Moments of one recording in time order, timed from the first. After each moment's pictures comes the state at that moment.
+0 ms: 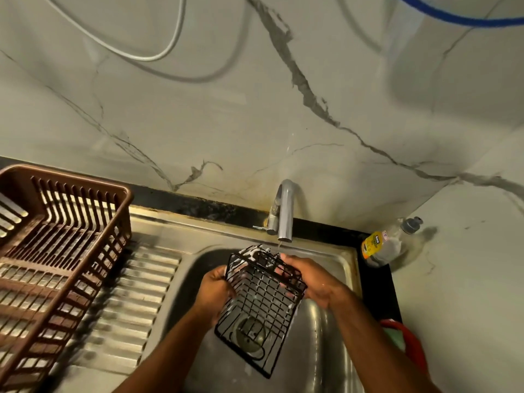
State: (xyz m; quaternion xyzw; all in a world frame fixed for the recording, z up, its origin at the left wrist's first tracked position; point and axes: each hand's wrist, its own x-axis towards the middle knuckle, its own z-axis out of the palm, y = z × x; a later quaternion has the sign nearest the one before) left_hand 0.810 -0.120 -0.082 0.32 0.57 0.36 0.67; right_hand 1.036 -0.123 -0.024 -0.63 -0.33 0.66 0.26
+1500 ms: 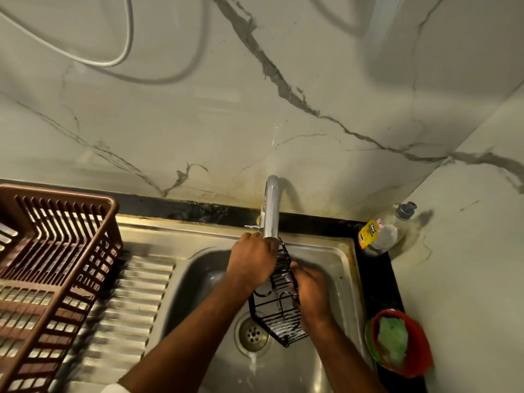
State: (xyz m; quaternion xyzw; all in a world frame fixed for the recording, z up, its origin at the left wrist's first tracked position) left_hand 0.893 -0.081 -0.017 0.74 0.60 0.12 0.28; right_hand 1.006 -0.162 -0.041 -0.72 -0.25 0.46 0.46
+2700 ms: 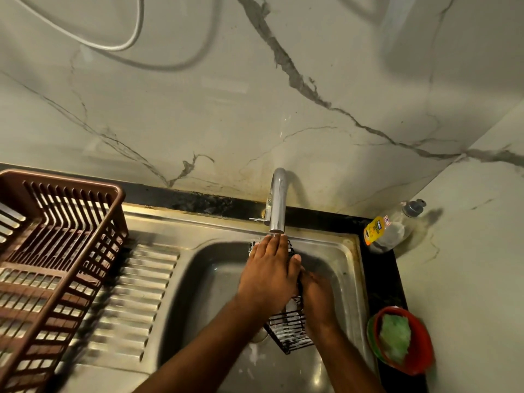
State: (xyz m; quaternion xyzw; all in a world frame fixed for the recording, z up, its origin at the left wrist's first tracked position) left_hand 0.899 -0.131 -0.004 0.80 0.52 0.06 0.29; right_hand 1.006 -0.178 -0.054 -0.71 -0.26 0.47 0.46
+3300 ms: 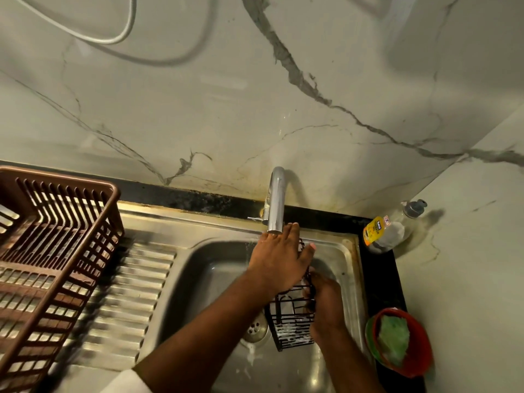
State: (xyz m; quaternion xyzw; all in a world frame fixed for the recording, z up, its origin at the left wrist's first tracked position) left_hand 0.925 -0.097 -0.002 0.83 0.50 0.00 0.26; right_hand 1.025 -0.184 -0.052 -0.62 -0.16 0.52 0.57
